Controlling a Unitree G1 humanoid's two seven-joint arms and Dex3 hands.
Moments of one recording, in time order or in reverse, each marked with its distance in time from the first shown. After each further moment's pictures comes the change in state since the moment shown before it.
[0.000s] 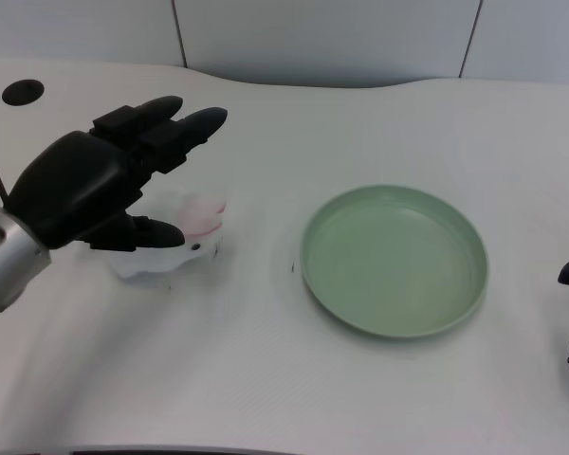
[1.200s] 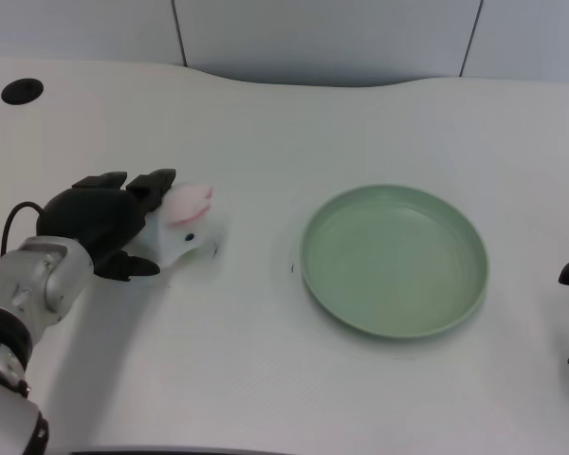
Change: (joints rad) left arm -0.246 -0.205 -0.285 0.628 0.108 0.427 0.146; right arm 0.001 -0.001 -0.002 0.001 0.002 0.006 0.009
